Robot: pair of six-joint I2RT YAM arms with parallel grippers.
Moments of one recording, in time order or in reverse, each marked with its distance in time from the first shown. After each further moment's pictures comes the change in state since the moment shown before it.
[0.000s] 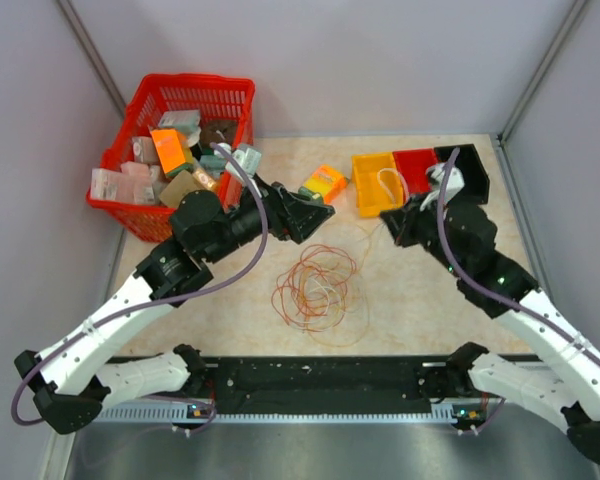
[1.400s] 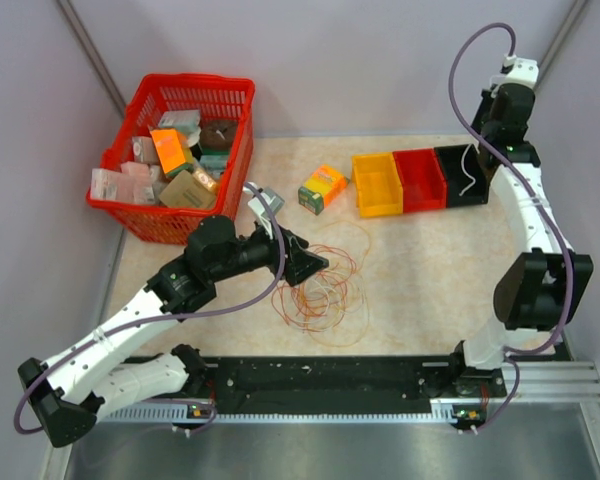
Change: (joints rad) left arm 0.031 -0.104 -0.280 -0.040 0.189 0.181; right arm -0.771 0.799 0.666 0.118 0.103 -0.293
